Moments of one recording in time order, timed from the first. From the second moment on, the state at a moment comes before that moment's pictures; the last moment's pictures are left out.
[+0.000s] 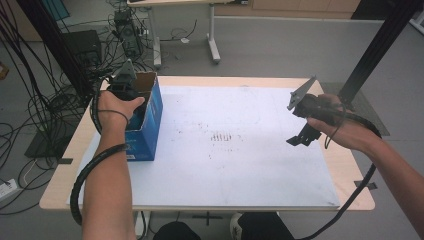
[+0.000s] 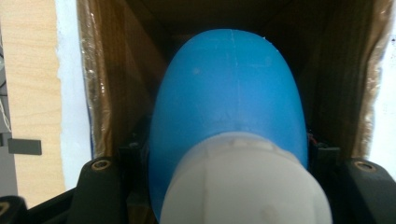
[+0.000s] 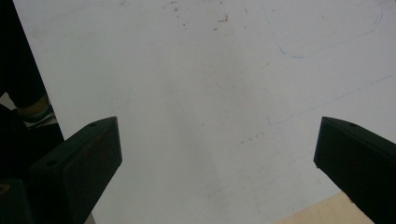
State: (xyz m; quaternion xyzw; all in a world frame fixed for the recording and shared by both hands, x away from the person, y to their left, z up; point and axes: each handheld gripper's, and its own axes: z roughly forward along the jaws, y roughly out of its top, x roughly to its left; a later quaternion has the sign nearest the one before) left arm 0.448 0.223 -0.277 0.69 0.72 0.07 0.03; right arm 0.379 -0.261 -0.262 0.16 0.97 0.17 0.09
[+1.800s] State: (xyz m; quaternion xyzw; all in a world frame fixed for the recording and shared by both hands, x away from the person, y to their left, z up) left arm 0.446 0.225 -0.280 0.69 0.72 0.07 0.05; right arm 0.381 -0.259 -0.261 0.16 0.97 0.16 0.10
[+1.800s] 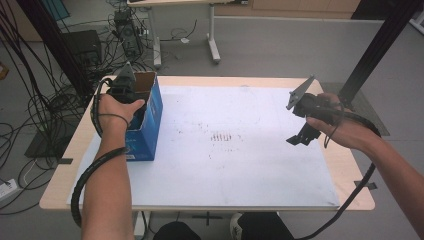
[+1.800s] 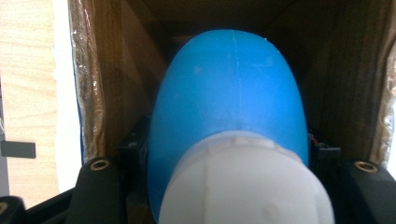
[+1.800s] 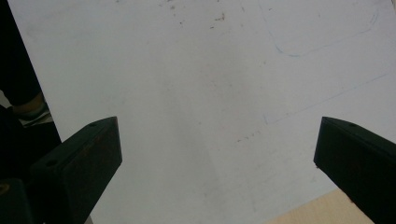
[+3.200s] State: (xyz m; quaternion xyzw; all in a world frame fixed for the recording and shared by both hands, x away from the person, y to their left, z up) left arm 0.446 0.224 -0.280 0.69 0.72 0.07 0.04; right arm 0.381 -0.260 -0.258 0.16 0.97 0.16 0.10
